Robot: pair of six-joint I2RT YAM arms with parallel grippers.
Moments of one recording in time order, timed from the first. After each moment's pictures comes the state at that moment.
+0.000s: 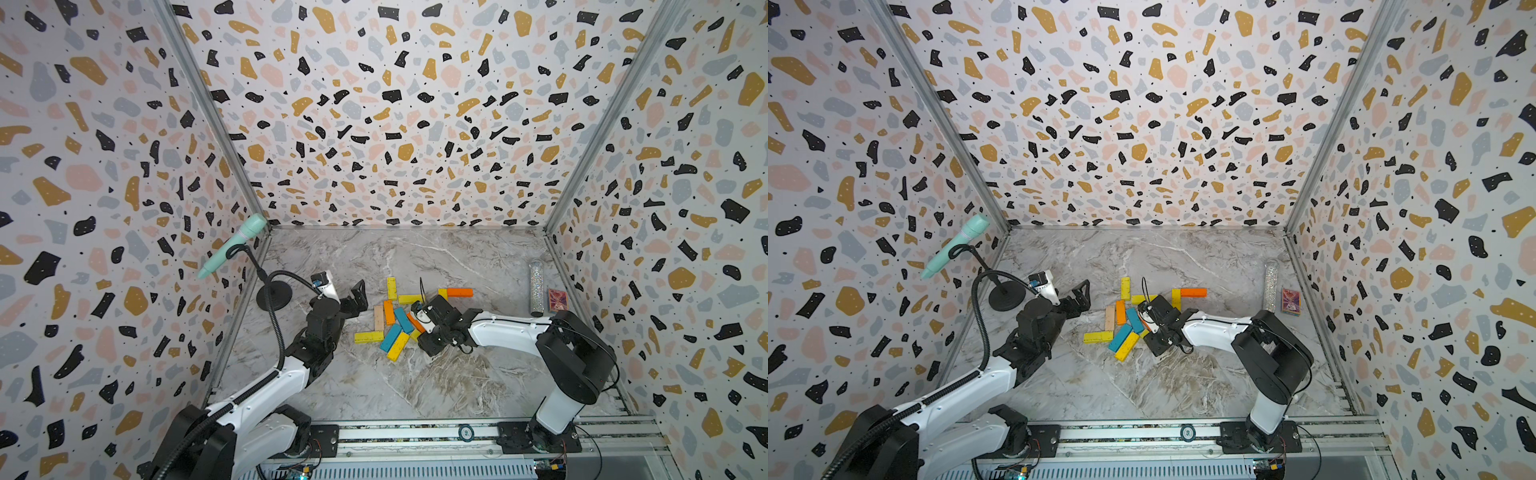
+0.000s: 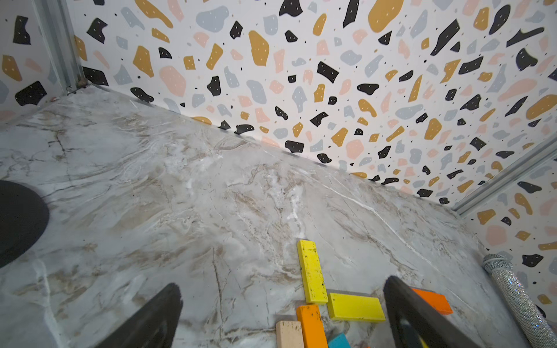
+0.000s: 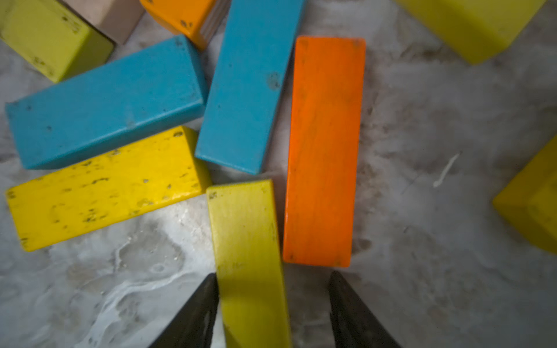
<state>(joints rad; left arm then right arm) -0.45 1.05 0.43 0.38 -0.32 -0.47 0.82 1.71 0.93 -0.32 -0.04 0.09</state>
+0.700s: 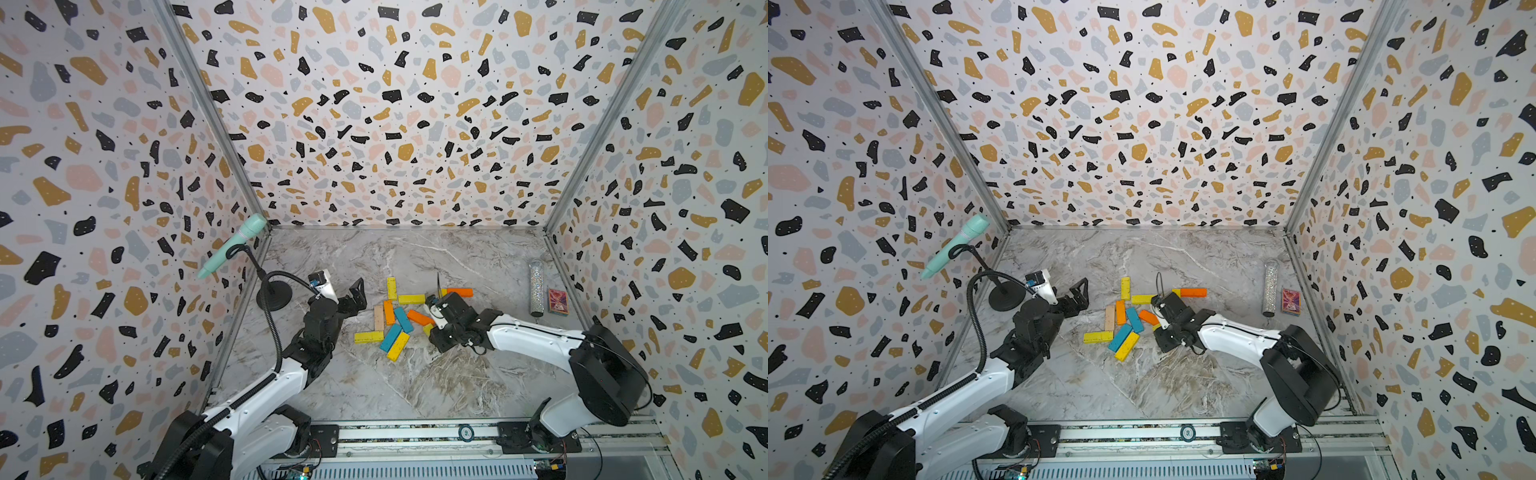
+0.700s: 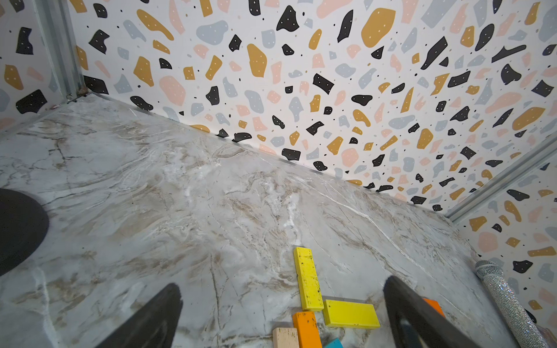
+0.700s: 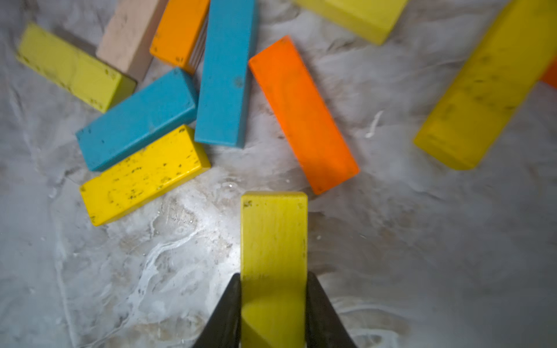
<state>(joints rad) -0.44 1.03 0.43 0.38 -0.30 -0.47 0.73 1.48 0.84 -0.38 -0.06 0.24</state>
